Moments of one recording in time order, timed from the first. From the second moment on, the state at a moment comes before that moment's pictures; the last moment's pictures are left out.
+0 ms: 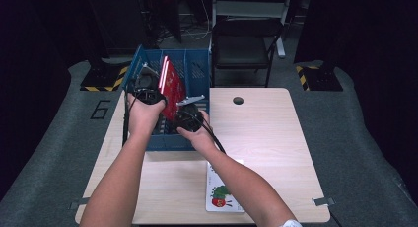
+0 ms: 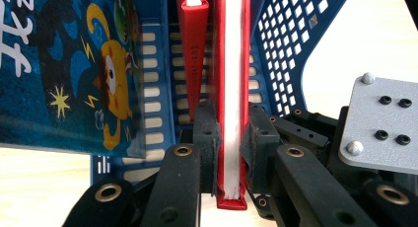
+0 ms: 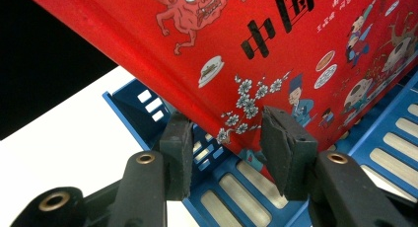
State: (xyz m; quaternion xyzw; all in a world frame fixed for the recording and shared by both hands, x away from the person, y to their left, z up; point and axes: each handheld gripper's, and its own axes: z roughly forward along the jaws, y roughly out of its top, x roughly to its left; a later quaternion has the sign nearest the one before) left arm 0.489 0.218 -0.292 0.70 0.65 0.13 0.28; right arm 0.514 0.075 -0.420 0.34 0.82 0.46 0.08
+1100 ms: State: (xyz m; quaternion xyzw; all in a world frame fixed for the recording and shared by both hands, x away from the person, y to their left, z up) left arm 0.494 0.211 -0.292 0.70 0.63 0.15 0.30; right arm 0.519 0.071 -0.418 0.34 0.81 0.47 0.09
